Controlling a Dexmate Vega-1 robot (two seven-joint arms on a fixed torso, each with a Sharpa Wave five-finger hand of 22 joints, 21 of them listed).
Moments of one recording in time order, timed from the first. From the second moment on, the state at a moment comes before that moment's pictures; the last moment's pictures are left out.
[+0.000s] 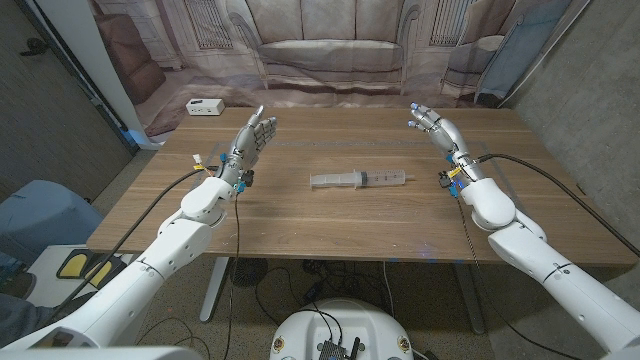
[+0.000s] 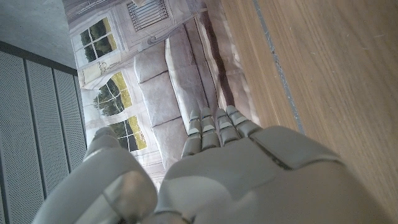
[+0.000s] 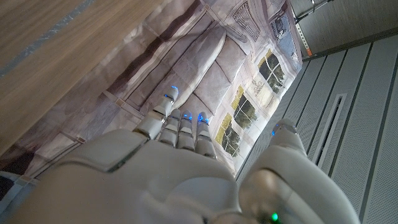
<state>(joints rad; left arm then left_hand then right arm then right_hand) 1.00 0.64 0.31 -1.65 -0.65 -0.23 0.04 0.24 0.02 0.17 -0.05 0.20 0.26 0.08 0.22 0.17 0.22 0.06 0.26 0.19 0.12 0.06 0.21 0.17 0.08 0.03 0.23 0.18 -1.04 -0.68 -0.30 -1.64 0.17 0.46 -0.19 0.26 0.05 0.21 -0.15 0.19 0.20 0.08 0.20 0.19 0.14 0.11 0.21 0.19 0.09 0.06 0.24 0.20 0.35 -0.02 0.23 0.17</state>
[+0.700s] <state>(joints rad) 1.00 0.68 0.30 -1.65 -0.66 -0.23 -0.01 0.25 0.03 0.17 -0.05 0.20 0.28 0.07 0.22 0.18 0.24 0.06 0.26 0.19 0.13 0.06 0.20 0.17 0.08 0.04 0.22 0.18 -1.11 -0.72 -0.28 -1.81 -0.06 0.30 -0.33 0.30 0.05 0.22 -0.15 0.18 0.18 0.01 0.19 0.19 0.17 0.09 0.20 0.19 0.24 0.03 0.26 0.20 0.43 0.02 0.23 0.17</state>
